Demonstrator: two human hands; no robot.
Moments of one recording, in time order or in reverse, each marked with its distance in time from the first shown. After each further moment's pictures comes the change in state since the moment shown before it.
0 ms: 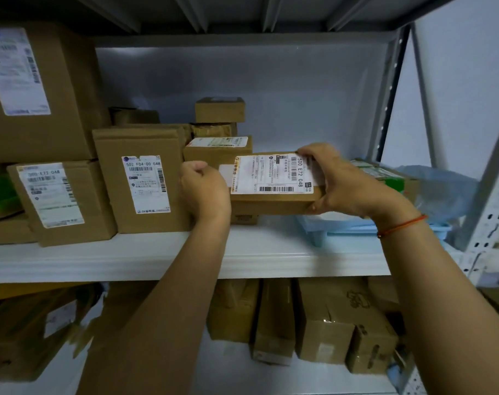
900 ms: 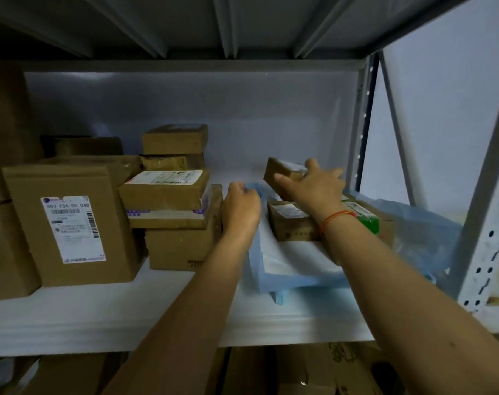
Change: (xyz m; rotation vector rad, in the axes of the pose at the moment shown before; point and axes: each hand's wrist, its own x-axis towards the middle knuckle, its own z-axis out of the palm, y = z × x) left_hand -0.029 -0.002 0.150 0.176 -0.493 -0.022; right_hand 0.093 0.109 0.002 -0.057 0.380 0.688
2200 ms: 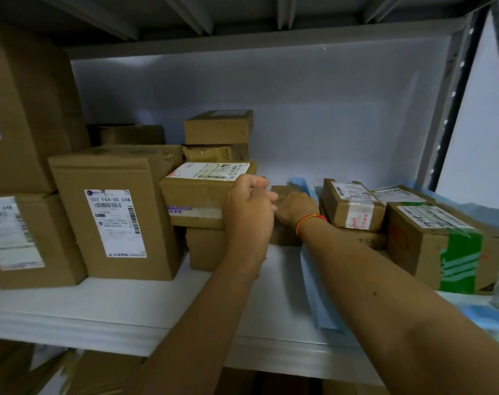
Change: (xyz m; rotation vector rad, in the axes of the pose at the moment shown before) left_hand 0.007 -0.010 -0.055 -0.179 0.149 0.126; right_hand 0.023 -0.067 0.134 -0.244 -0.495 -0.286
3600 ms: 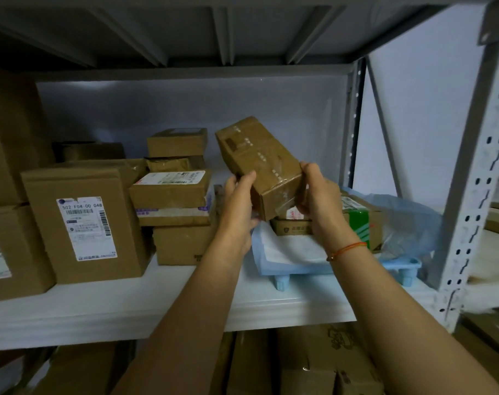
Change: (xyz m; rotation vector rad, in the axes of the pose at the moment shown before) left_hand -0.047 0.025 0.027 -0.415 -0.306 -0.303; right_hand -0.155 0.060 -0.072 1.285 0.531 0.124
